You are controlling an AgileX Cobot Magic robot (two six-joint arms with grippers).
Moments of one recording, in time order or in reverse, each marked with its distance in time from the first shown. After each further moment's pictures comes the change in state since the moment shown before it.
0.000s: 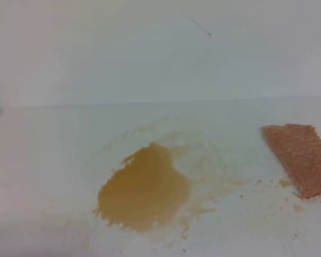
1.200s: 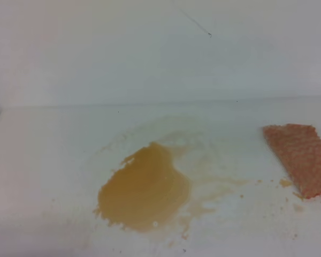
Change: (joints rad) left arm 0.000 0.000 0.000 0.000 0.000 0.000; right arm 0.026 0.840 -0.367 0.387 0.464 -0.692
